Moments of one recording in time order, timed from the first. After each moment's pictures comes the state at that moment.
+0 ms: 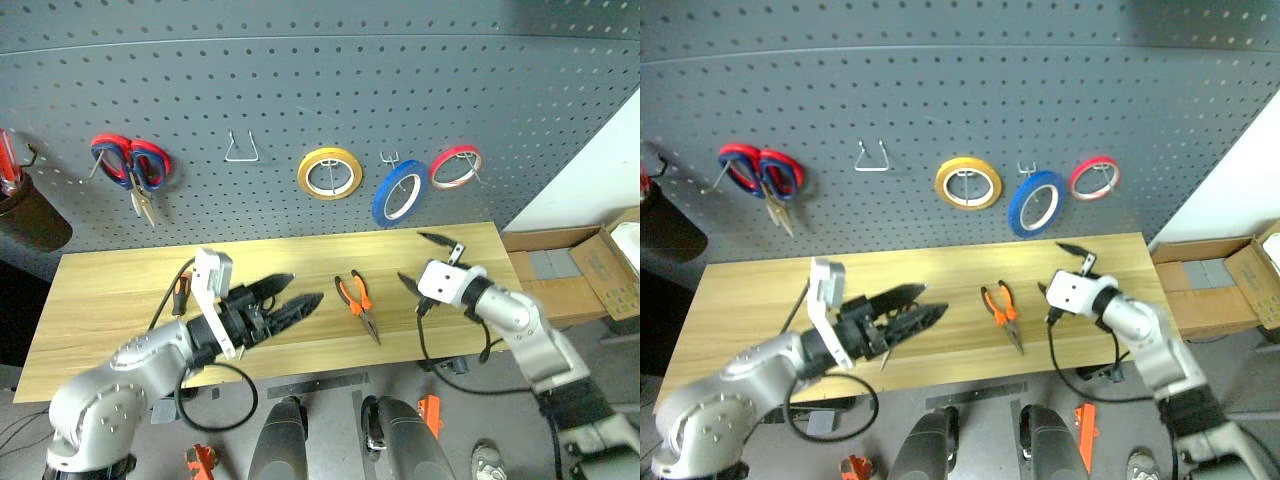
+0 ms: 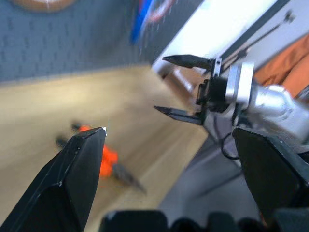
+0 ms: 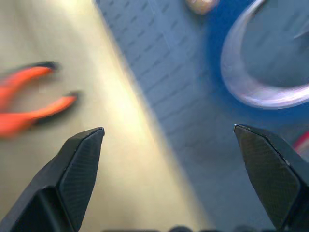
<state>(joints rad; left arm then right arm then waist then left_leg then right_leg) 0.14 0.58 0.18 -0.64 -0.94 0.78 -0.51 -0.21 -0.48 0.20 -0.13 -0.28 0.16 0.54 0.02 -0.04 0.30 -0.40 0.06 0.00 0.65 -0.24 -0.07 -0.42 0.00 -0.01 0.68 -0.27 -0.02</state>
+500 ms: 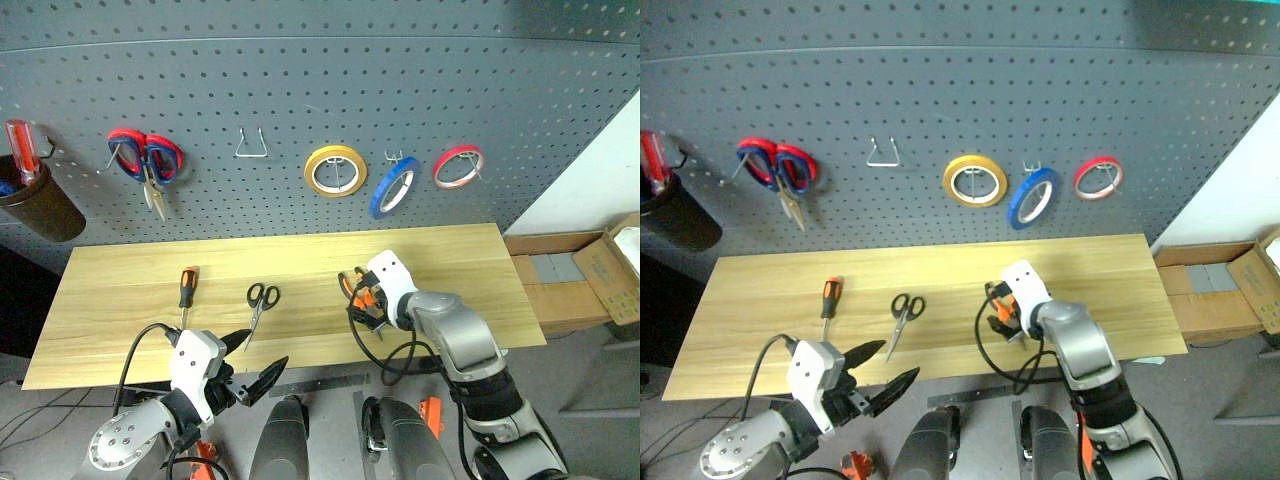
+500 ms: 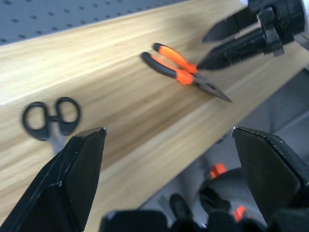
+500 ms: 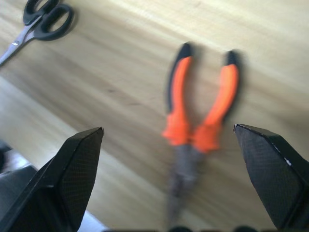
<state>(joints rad) 0.48 0.55 0.14 -0.59 -0.42 0.30 -0.56 -0.50 -0.03 0.24 -0.11 -0.10 1.24 0.48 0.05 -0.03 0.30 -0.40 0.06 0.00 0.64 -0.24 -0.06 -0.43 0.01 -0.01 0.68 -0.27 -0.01</state>
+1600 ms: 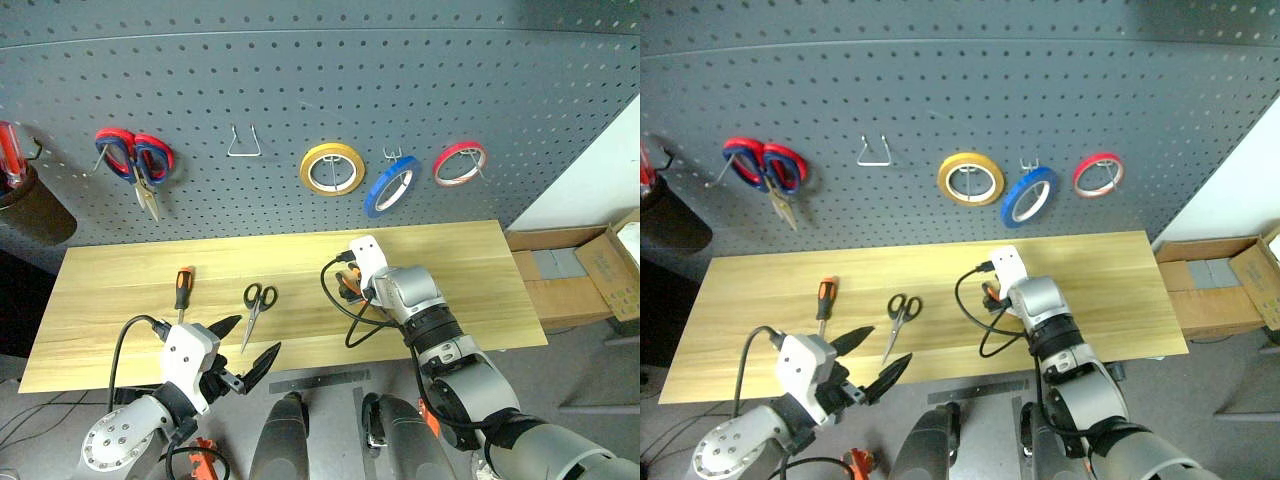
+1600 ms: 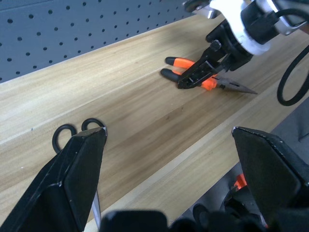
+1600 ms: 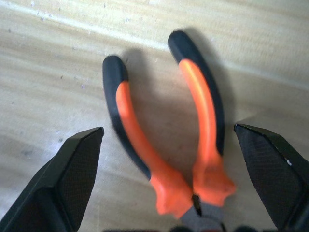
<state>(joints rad) 0.47 0.52 0.16 -0.62 -0.39 0.30 -0.54 -0.83 0.09 0.10 0.58 -0.06 0.99 0.13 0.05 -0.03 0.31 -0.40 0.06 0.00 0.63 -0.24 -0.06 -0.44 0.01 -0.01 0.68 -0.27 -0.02</state>
